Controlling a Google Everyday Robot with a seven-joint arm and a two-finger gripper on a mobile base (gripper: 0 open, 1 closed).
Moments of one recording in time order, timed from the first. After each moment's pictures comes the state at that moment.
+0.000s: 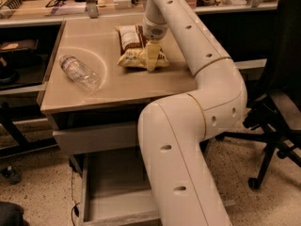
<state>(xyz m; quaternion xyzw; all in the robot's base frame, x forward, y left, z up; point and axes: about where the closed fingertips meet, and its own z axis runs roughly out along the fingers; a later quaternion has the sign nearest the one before) 0.803 -0.016 0.825 -0.72 0.67 -0.01 0.15</state>
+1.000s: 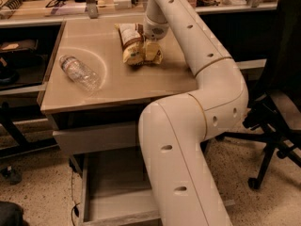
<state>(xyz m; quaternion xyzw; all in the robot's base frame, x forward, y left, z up) 0.803 -0.016 0.825 -0.72 0.67 -0.01 0.15</state>
